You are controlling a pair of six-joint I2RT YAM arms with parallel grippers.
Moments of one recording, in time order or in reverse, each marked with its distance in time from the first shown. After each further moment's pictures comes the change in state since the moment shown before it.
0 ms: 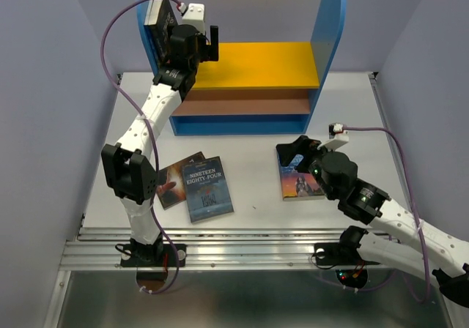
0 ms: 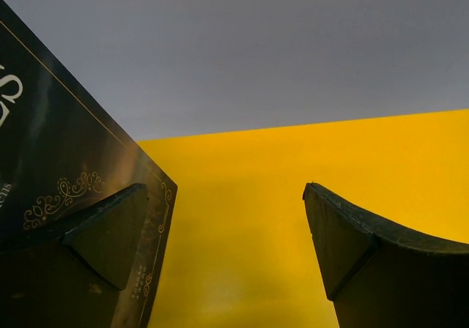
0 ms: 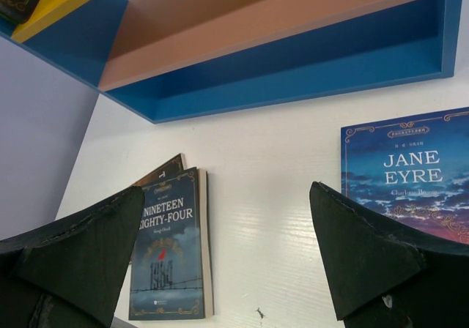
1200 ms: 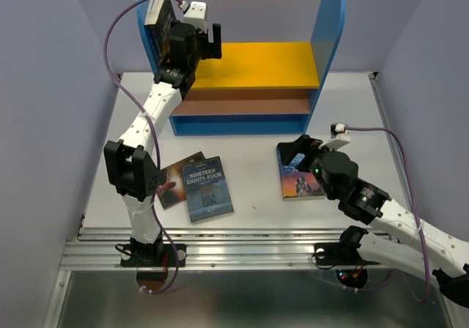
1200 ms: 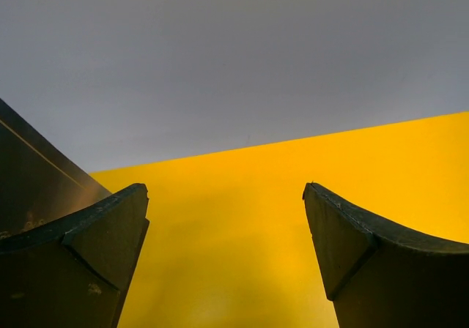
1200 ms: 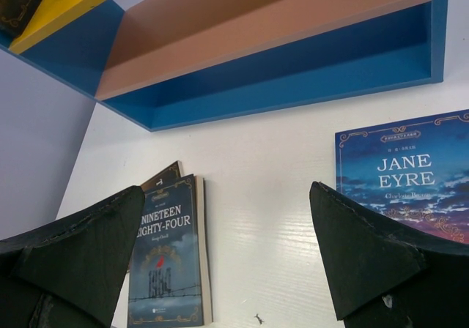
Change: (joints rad) left arm 0.015 0.030 0.018 0.072 0.122 -0.011; right arm 0.000 -0.002 0.004 0.000 0.026 0.000
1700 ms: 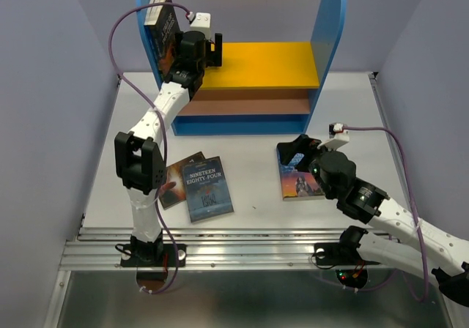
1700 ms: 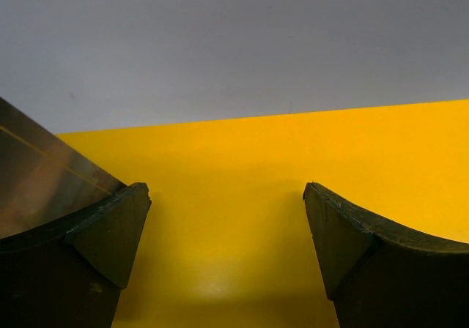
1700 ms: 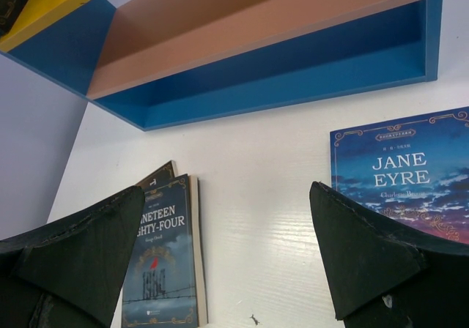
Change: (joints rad) left arm -0.014 0.098 0.000 -0.018 -0.126 0.005; right arm 0.000 0.016 0.000 0.000 0.013 -0.003
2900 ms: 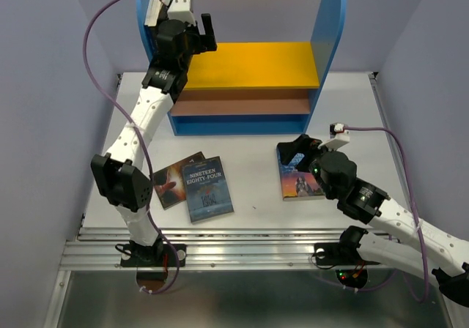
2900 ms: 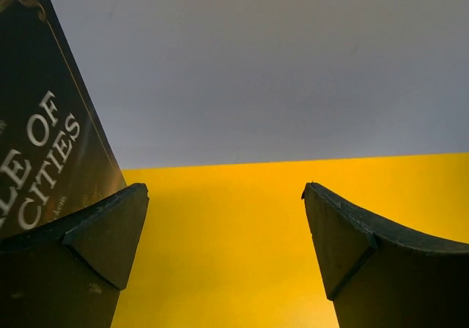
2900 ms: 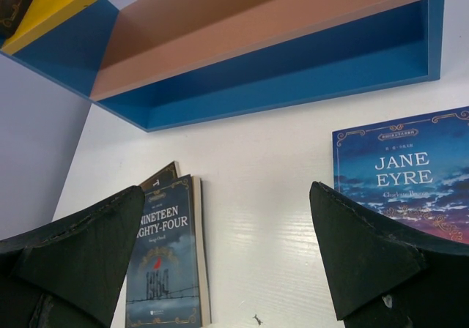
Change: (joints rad) left arm 0.007 -0.180 -0.023 0.000 0.051 -0.109; right arm 0.000 -0.005 0.000 0.000 -0.001 0.008
